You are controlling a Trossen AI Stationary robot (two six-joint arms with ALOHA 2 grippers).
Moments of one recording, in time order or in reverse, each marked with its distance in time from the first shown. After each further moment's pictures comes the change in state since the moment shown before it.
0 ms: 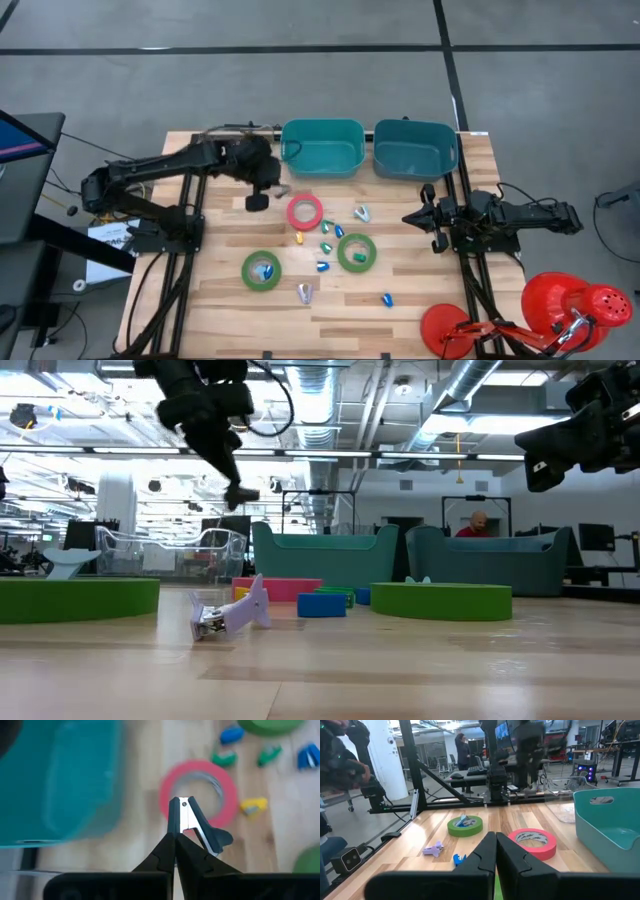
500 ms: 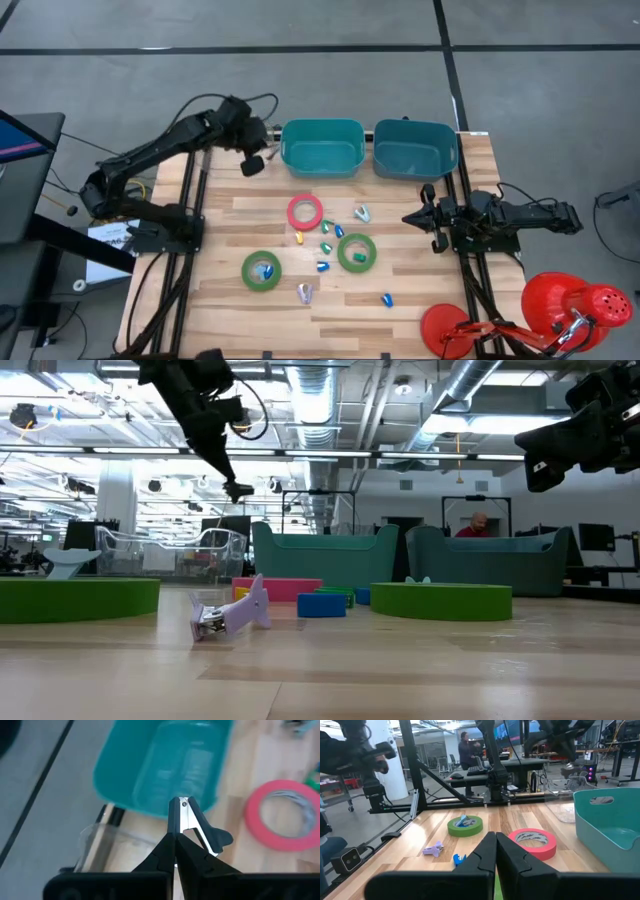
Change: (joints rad) left arm 0.327 0.000 0.088 -0.003 0.000 0.040; right arm 0.000 0.000 0.000 0.000 0.000 0.000
